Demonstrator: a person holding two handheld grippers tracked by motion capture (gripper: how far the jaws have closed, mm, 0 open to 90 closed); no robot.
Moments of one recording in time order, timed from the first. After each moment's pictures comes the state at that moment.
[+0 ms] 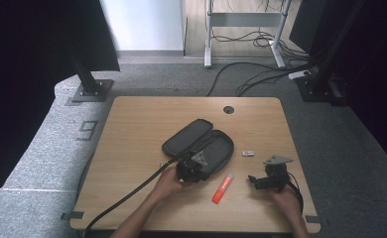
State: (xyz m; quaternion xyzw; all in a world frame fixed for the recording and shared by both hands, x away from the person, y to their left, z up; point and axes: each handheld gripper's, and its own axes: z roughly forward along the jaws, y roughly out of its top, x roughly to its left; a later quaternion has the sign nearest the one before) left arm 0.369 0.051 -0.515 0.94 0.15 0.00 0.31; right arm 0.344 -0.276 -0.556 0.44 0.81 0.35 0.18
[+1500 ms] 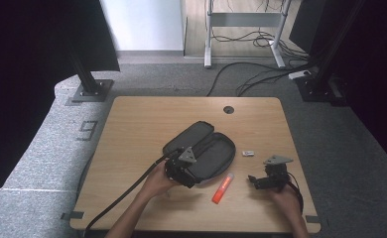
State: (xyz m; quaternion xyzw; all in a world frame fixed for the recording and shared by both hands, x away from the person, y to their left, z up) left arm 0.360 0.087 -0.485 0.92 0.17 0.06 0.35; right arm 0.344 -0.276 -0.556 0.44 0.81 0.35 0.18
